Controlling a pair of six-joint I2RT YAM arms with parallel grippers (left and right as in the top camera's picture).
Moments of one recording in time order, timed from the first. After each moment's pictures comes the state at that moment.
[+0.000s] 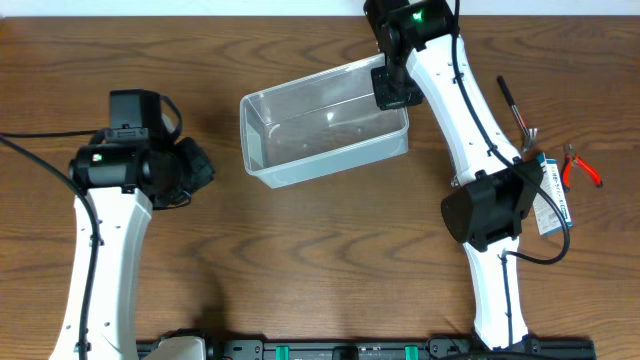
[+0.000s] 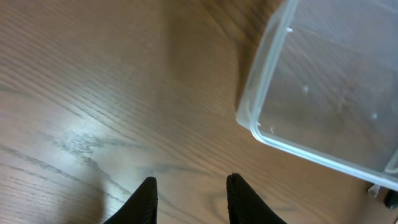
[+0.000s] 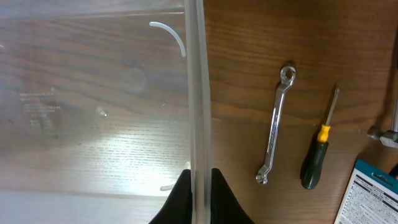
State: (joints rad) left arm 0.03 1.34 1.24 -1.13 0.17 -0.54; right arm 0.38 2.35 2.49 -1.60 0.17 0.26
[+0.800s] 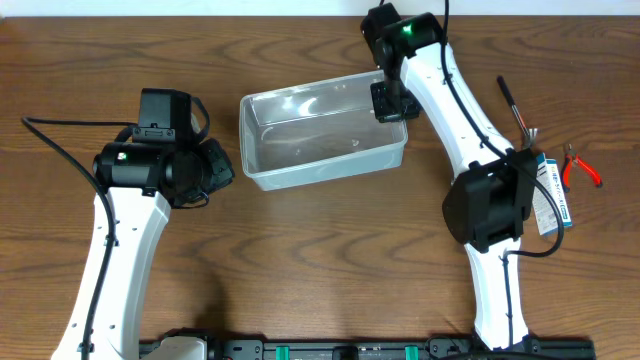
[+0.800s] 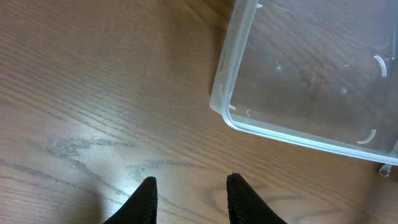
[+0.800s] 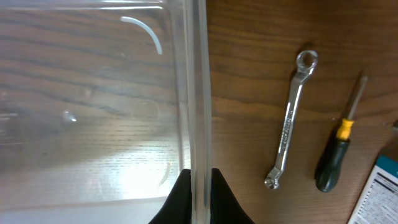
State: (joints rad) left arm -0.07 1.34 1.24 -1.11 0.14 -0.54; right arm 0.38 2.34 2.28 -1.48 0.18 0.29
